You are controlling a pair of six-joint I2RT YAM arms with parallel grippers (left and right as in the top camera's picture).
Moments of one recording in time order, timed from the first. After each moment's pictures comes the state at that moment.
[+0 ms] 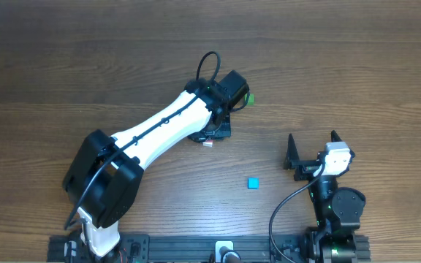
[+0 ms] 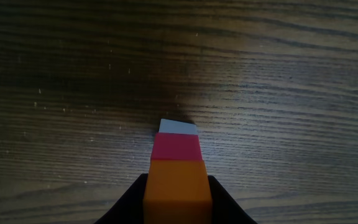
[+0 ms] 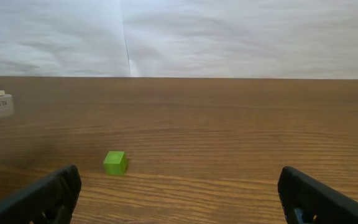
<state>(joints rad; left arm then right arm) -0.75 1.96 1.49 -1.03 -0.06 -0.79 -0.01 0.01 0.01 -0.06 -0.10 0.03</state>
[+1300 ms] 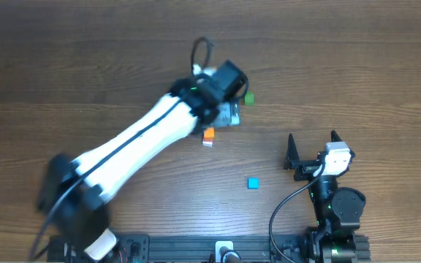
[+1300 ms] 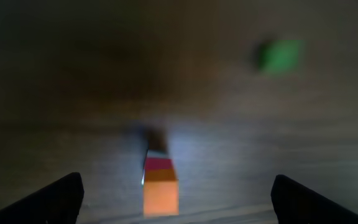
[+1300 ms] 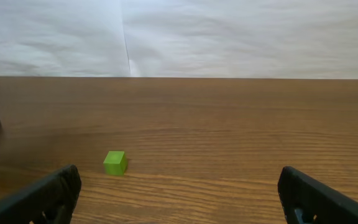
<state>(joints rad) -0.74 1.75 1.49 -0.93 -0.19 -0.79 -0.01 0.01 0.01 -0.06 -0.10 0.03</state>
